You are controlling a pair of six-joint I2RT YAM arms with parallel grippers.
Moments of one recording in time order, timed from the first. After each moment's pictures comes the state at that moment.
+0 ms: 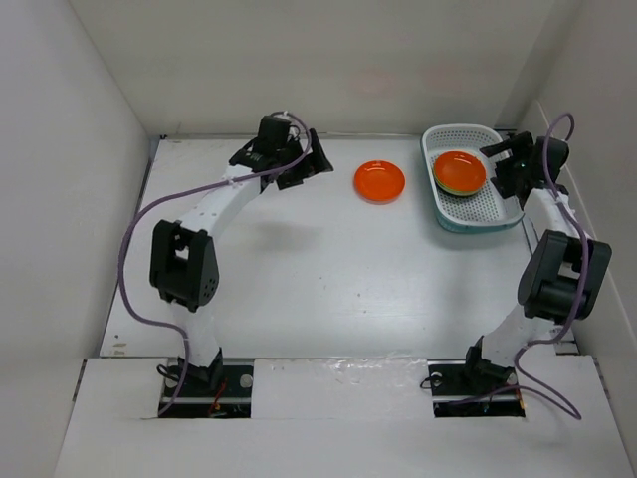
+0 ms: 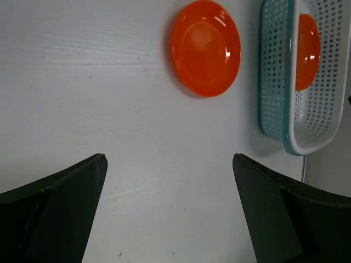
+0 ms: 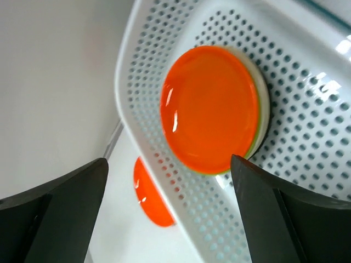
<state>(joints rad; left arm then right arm) -0.38 1.81 1.57 -0.45 0.21 -0.66 -0.33 1.76 1.31 -0.06 -0.22 0.94</state>
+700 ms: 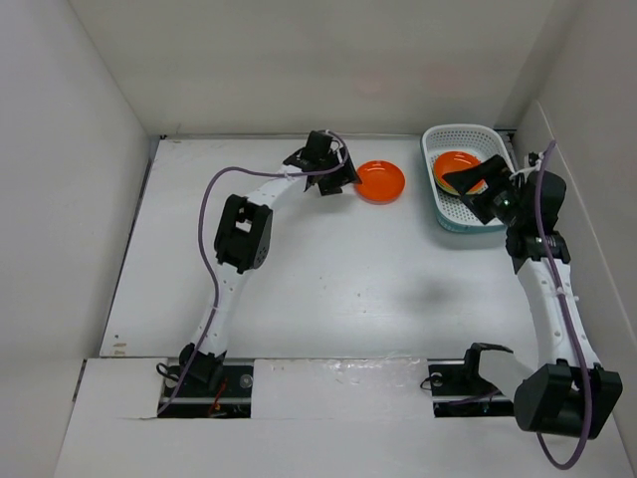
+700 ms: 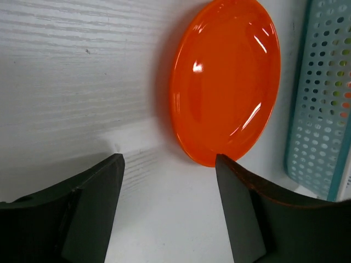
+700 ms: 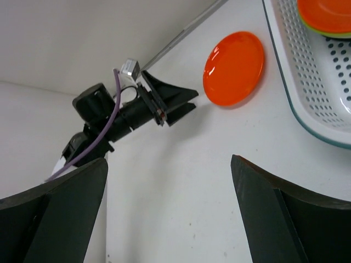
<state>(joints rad) -0.48 2.48 2.11 -0.38 0.27 -0.75 -0.14 1.06 0.94 -0.17 -0.44 0.83</state>
